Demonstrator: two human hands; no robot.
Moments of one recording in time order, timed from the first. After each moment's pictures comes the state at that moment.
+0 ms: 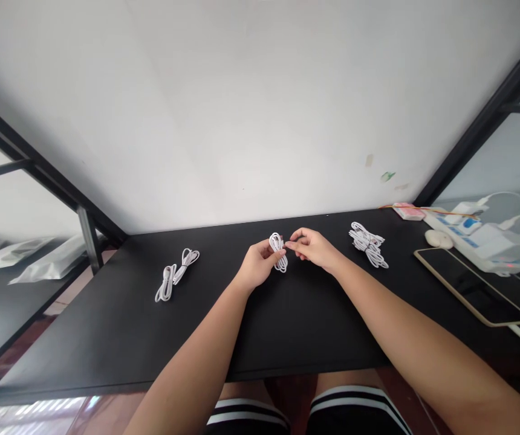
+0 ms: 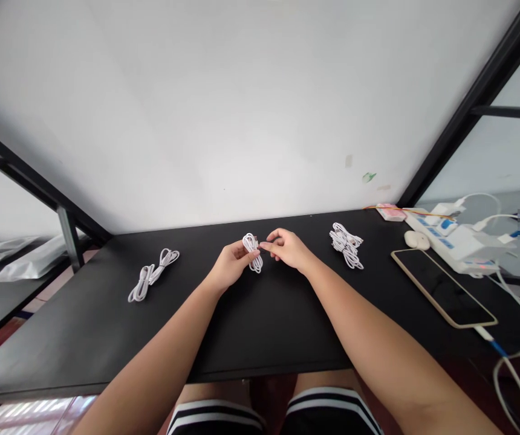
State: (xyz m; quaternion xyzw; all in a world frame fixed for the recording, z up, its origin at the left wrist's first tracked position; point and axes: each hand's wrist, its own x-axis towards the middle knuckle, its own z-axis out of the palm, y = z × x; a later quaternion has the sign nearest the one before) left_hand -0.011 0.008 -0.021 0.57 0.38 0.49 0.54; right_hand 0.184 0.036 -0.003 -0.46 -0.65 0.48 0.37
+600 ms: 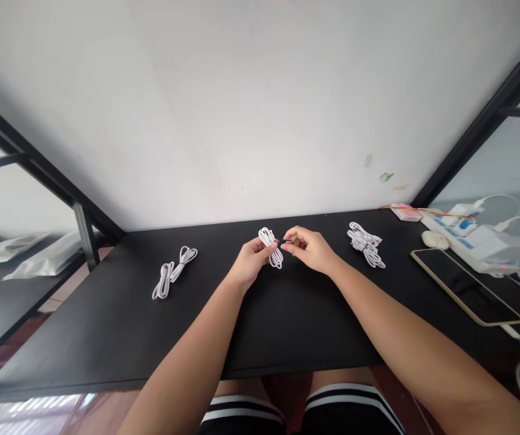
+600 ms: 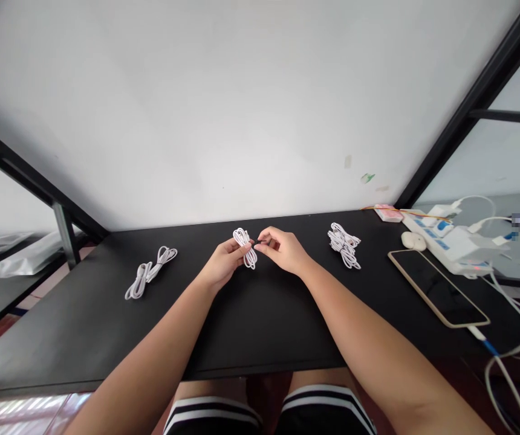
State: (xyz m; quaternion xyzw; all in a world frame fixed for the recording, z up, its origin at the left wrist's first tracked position) left_hand -0.014 0.006 -0.011 0.45 0.37 0.51 0.63; right_hand 0.185 0.027 0.003 -0.39 -0.76 0.32 0.41
